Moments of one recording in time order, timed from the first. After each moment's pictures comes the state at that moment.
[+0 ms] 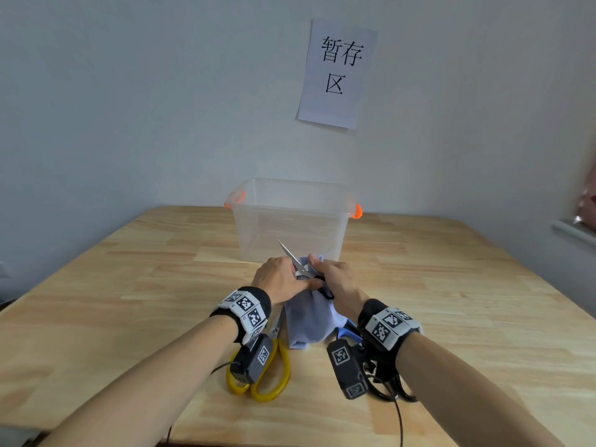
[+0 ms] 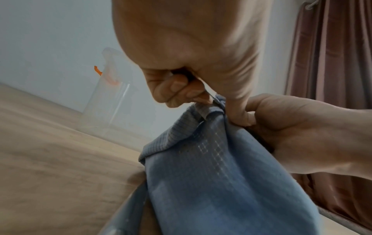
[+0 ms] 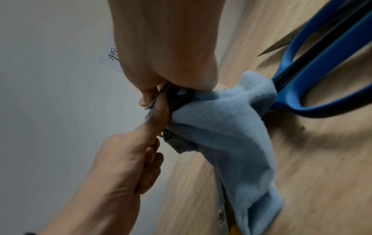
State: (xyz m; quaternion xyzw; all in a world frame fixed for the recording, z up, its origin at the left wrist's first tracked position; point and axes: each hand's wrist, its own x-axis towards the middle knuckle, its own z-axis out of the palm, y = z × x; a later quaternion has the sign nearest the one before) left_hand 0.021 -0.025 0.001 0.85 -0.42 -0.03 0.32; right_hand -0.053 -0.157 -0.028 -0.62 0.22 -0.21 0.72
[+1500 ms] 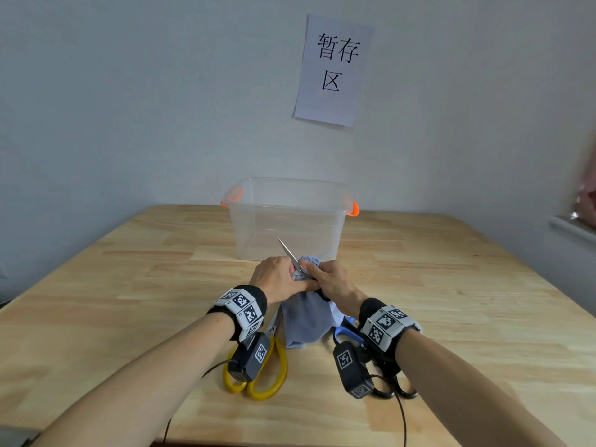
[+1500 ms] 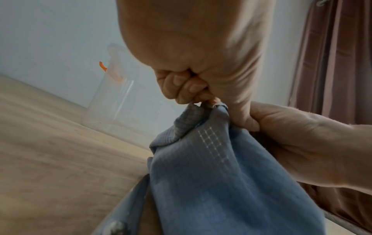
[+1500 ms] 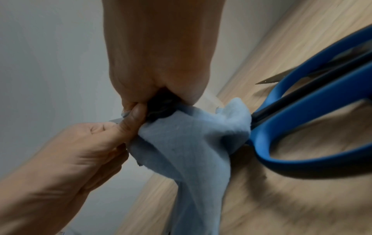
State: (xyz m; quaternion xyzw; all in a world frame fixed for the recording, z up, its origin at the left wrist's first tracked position) left_hand 0.027 -0.031 -0.008 0.87 -0.41 -0.02 0.27; right_hand -0.055 -0.155 -0.033 -0.77 0.20 -0.21 0.57
